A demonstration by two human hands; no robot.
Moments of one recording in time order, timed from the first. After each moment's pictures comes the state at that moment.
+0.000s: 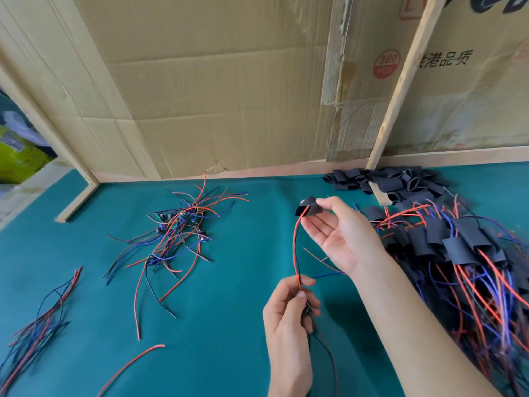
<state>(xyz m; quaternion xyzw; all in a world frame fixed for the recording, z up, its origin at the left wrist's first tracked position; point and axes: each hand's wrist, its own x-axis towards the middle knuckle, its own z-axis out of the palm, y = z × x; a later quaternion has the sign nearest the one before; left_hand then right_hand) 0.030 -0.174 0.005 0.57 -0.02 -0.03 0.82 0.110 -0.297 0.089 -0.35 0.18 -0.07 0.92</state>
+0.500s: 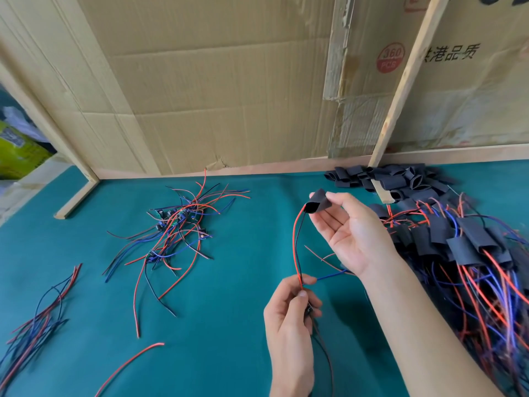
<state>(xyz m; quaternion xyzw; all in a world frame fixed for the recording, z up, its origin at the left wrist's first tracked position) 0.029 -0.173 0.009 0.60 -0.01 -0.04 0.80 0.109 -0.308 0.086 -0.35 0.14 -0.09 0.92</state>
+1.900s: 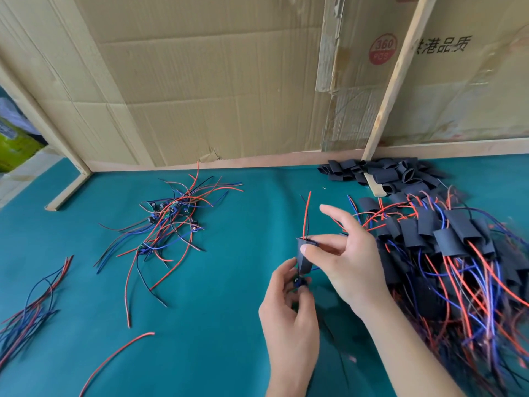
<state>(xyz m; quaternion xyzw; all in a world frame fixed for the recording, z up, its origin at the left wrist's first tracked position) 0.025 -0.191 0.004 0.69 -0.01 0.07 0.72 0.052 -0.300 0.056 -0.76 0.11 -0.18 0.62</state>
